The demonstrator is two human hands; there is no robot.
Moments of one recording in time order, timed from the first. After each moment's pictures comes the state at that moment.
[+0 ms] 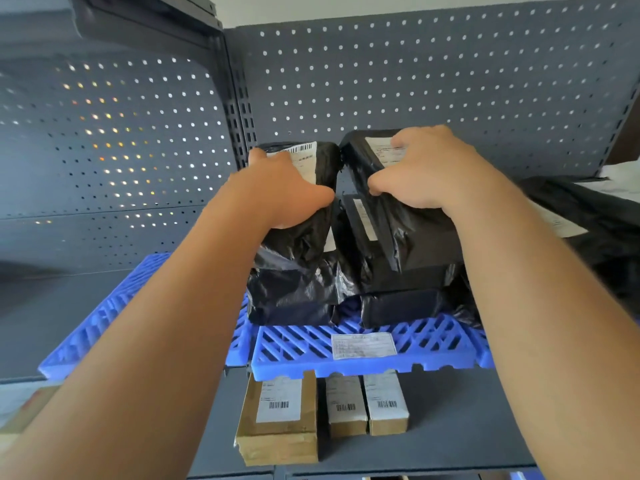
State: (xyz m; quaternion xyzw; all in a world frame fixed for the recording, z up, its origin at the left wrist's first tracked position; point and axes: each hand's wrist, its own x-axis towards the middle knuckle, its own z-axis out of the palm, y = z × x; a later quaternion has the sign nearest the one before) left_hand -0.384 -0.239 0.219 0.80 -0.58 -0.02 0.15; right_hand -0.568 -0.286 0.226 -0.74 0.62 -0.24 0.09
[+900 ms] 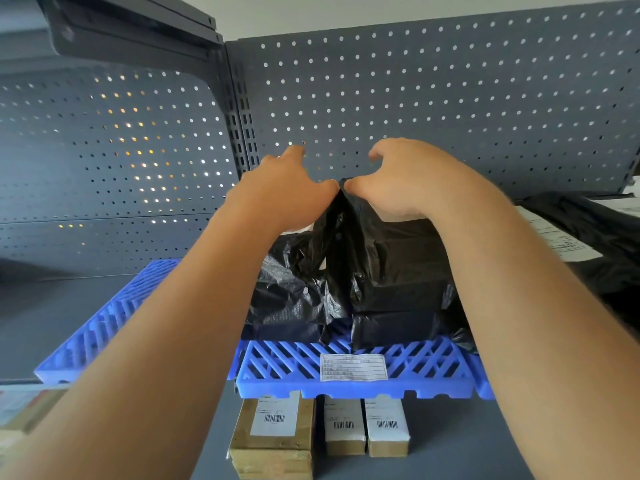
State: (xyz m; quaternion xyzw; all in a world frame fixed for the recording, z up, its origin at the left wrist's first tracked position) left_hand -0.400 -0.263 0.218 0.77 -0.59 0.00 0.24; right_hand -0.560 -0.305 0.229 -0.79 0.54 -0.24 0.11
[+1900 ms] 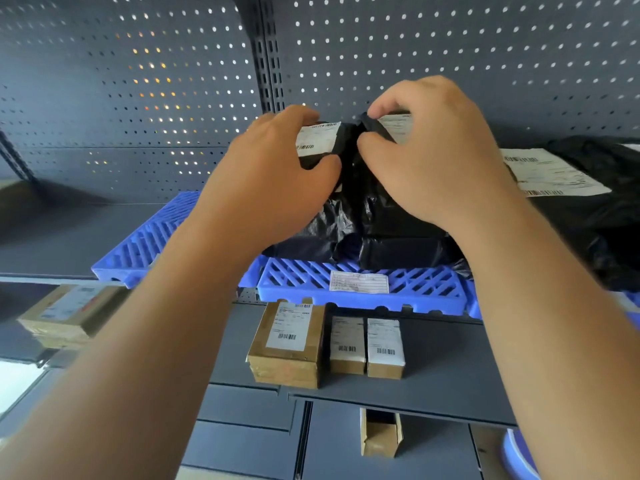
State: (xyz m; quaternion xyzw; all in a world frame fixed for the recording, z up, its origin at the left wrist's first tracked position) left_hand -0.423 -0.143 0.183 0.72 -0.59 0.05 0.36; right_hand -0.584 -0.216 0.189 -0.80 0.40 -0.43 0.08
